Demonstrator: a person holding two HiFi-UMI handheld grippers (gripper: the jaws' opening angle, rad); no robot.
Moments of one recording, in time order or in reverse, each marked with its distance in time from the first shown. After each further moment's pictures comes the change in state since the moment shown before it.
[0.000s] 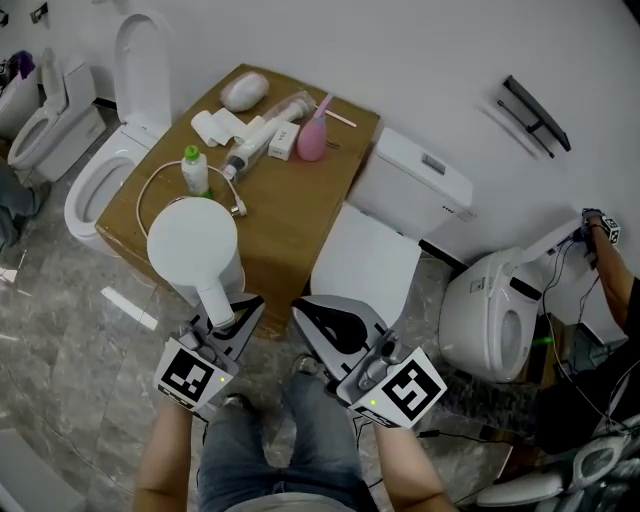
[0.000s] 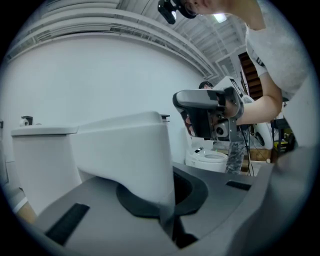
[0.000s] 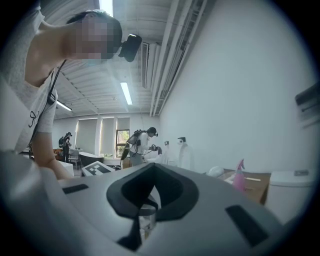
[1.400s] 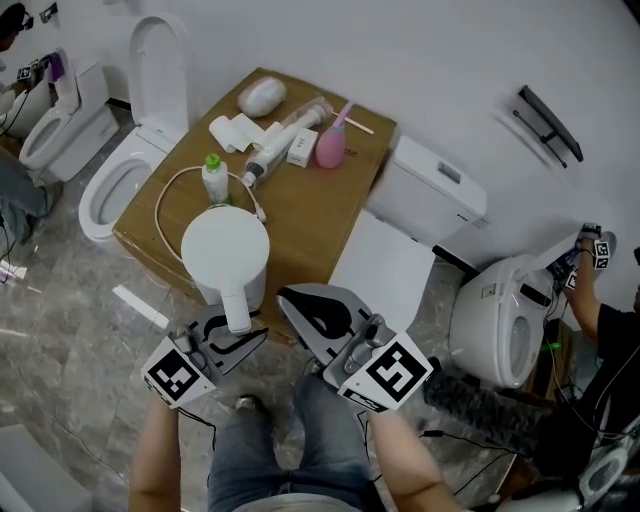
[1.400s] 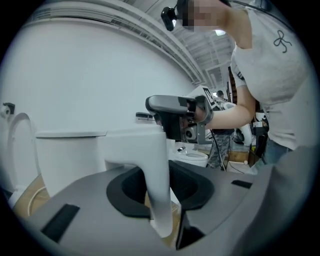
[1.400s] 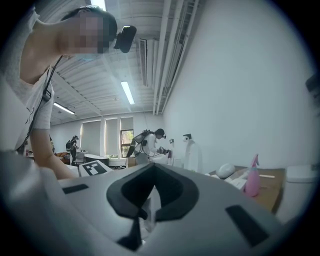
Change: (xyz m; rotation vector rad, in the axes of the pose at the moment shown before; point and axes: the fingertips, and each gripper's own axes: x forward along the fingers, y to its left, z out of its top) left arm -0.037 -0.001 -0.013 -0.017 0.025 -0.223; right arm 0.055 0.005 -0.006 0.036 0.011 0.070
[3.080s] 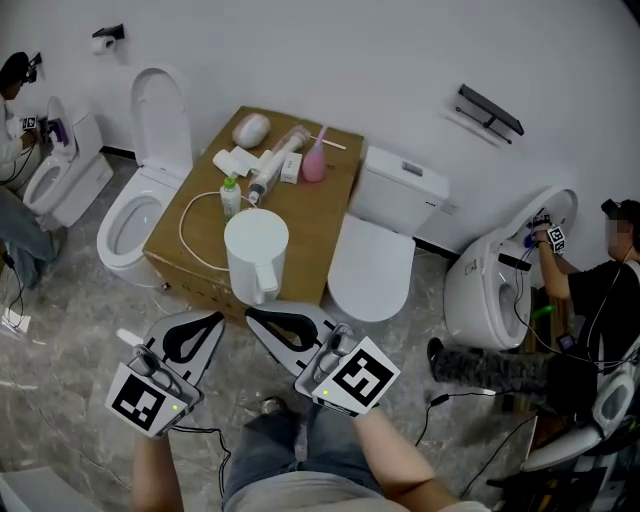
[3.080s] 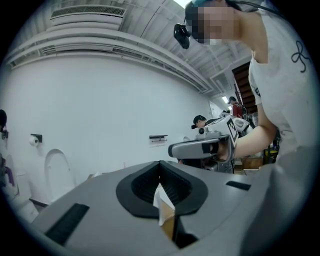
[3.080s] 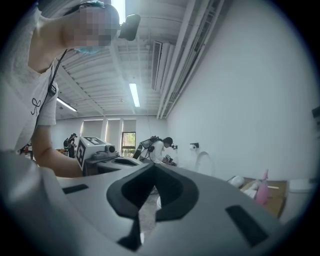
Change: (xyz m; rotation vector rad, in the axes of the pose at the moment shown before) left arm -0.179 -0.028 0.139 0.016 -0.094 0.205; right arm 0.026 0.161 0.075 -0.063 -0.042 -0.020
